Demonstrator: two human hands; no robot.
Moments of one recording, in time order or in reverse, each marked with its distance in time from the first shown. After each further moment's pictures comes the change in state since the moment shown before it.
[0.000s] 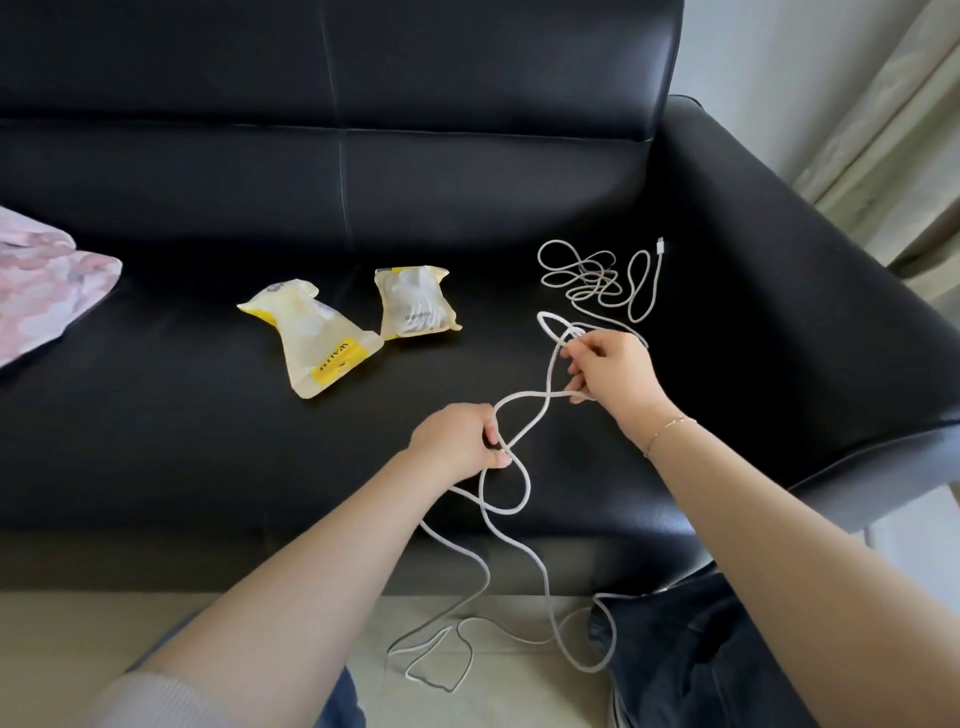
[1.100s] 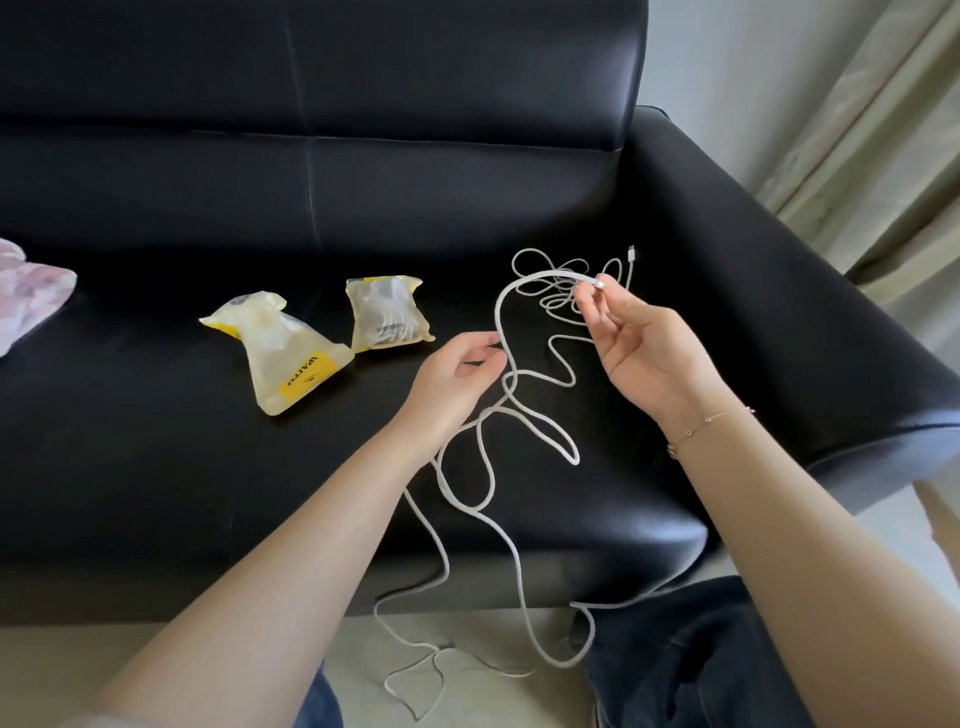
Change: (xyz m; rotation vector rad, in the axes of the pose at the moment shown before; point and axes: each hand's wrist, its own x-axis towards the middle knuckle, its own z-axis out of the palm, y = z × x) left_hand 0.001 0.034 -0.031 -0.815 0.281 0.253; right_hand -0.012 -0.039 -0.053 1.266 -0.179 0.139
